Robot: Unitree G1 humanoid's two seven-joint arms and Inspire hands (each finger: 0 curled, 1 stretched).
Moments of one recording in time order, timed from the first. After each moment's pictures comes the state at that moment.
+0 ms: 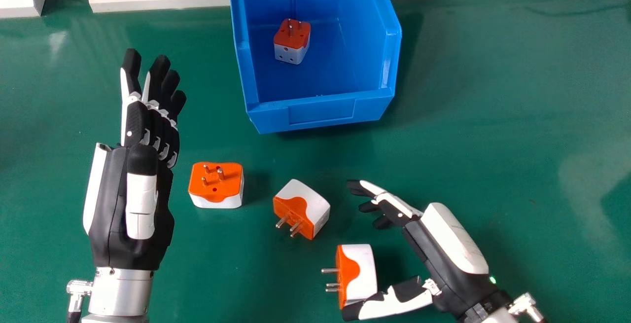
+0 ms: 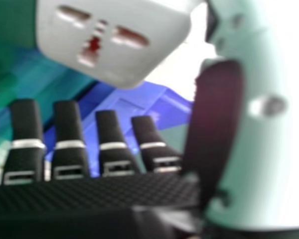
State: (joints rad) left arm 0.07 0.09 0.18 0.35 -0.36 -0.82 -0.48; right arm -0.08 -0.34 0.45 0.78 -0.53 -0.84 -0.41
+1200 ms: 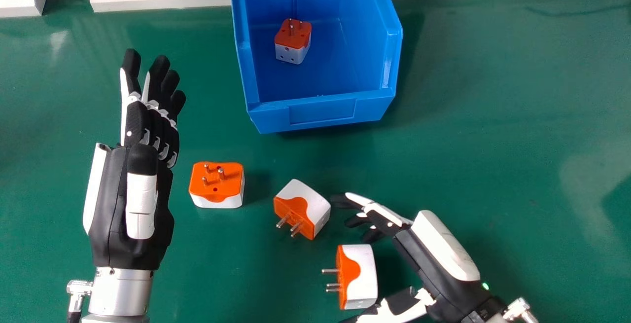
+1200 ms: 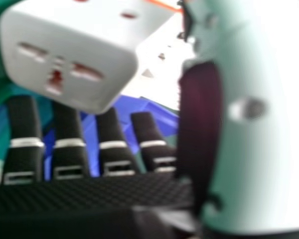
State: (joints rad) left arm 0.07 0.09 0.18 0.35 -0.36 -0.82 -0.48; right arm -0.06 -0.35 0.47 0.77 -0.48 -0.90 -0.33
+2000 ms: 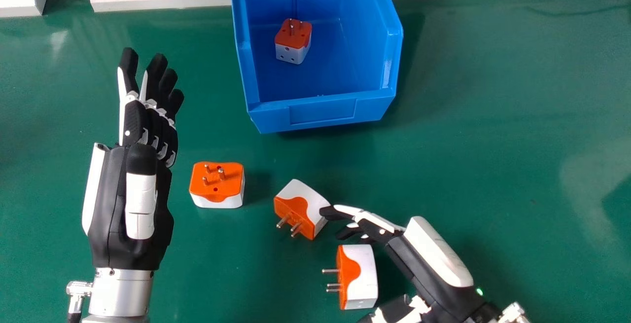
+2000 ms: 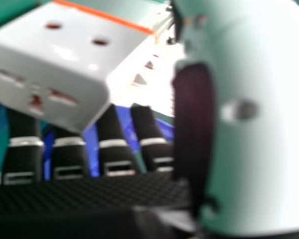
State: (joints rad) left arm 0.09 0.09 0.17 0.33 -0.35 -0.82 -0.45; right arm -0.04 -0.34 0.49 0.75 -0.51 -0.90 -0.36
